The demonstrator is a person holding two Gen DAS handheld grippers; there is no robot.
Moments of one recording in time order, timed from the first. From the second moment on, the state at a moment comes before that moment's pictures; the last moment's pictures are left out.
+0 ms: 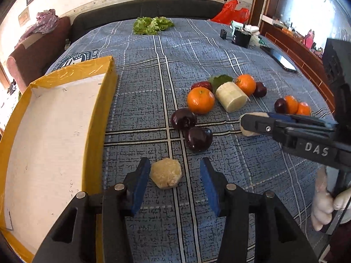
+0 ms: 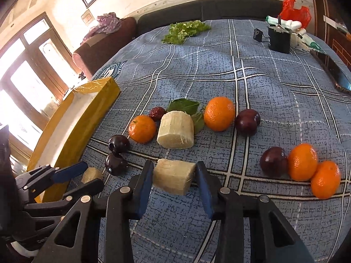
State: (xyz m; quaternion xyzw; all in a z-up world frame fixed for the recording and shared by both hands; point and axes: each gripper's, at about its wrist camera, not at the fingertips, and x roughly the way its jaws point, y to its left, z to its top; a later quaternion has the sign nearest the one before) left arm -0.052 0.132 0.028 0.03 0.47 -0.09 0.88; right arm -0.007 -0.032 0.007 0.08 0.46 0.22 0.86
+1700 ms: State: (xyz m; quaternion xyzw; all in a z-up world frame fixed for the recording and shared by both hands) left arm -0.151 0.376 0.067 -0.19 0.37 0.17 0.89; right arm -0.098 0.231 0.039 -0.05 0.42 0.41 0.81
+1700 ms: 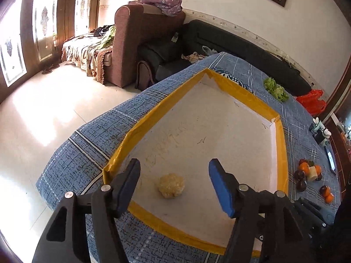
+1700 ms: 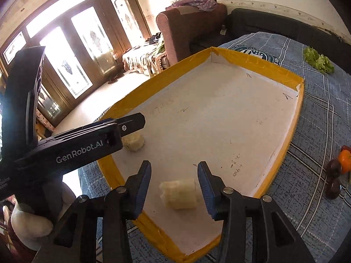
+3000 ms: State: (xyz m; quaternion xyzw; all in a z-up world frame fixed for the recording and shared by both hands) left arm -0.046 0.199 0.074 -0.15 0.45 -0.04 0.88; right arm -0.027 0.049 0.009 0.02 0.43 0.26 0.86
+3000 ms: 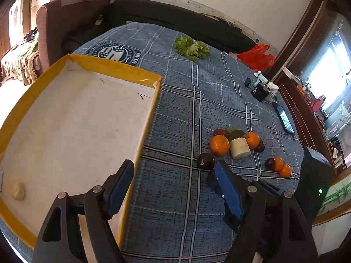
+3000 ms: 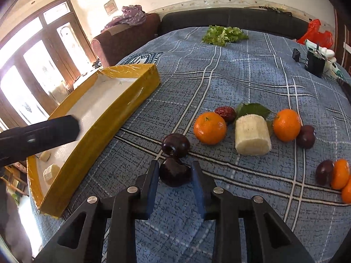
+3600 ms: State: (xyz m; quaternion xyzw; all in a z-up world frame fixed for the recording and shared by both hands) left arm -0.008 0.117 0.029 0.03 0.46 -0.06 0.88; right arm -0.046 -0.009 0.003 0.10 0.44 0.25 0.85
